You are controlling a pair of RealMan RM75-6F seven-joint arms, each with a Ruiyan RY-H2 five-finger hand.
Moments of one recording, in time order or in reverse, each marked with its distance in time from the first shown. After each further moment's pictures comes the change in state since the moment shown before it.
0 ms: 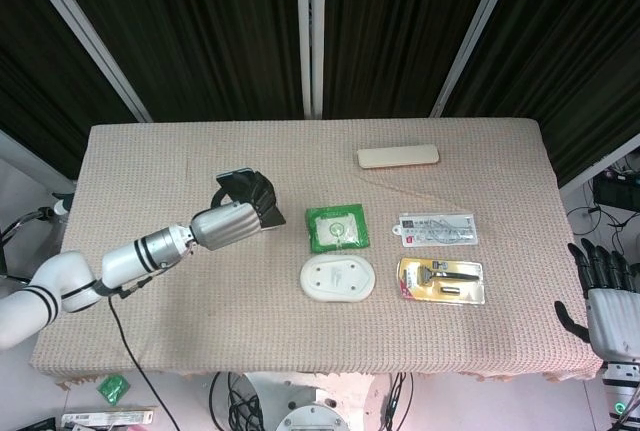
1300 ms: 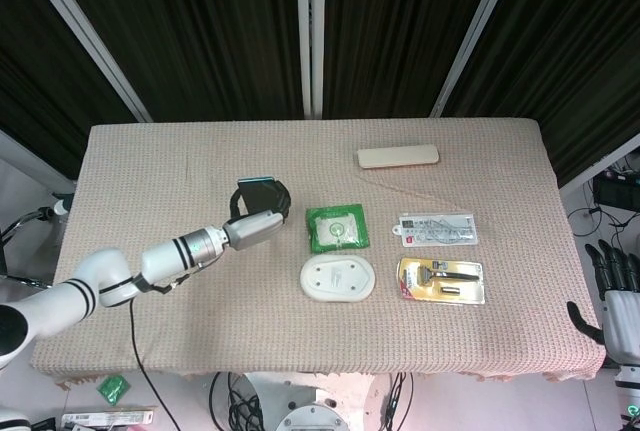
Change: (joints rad) left arm -0.079 -0.104 0.002 0.032 -0.046 -0.281 0.216; right arm -0.016 -0.005 0.012 0.055 0.017 0.006 0.079
